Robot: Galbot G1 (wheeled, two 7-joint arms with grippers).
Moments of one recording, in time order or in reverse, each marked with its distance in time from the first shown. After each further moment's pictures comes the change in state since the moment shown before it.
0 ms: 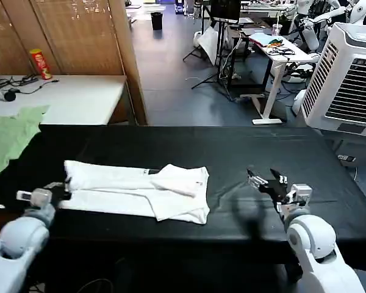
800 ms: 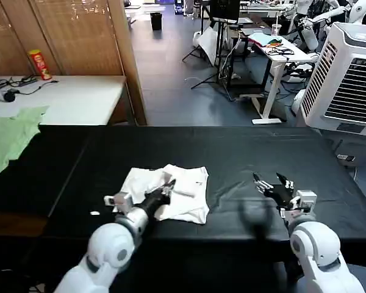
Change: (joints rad) left arm -0.135 -0.399 0.372 -0.227 -0.267 0.094 -0.091; right arm -0.043 0.025 0.030 0.011 -0.037 0.006 -0.003
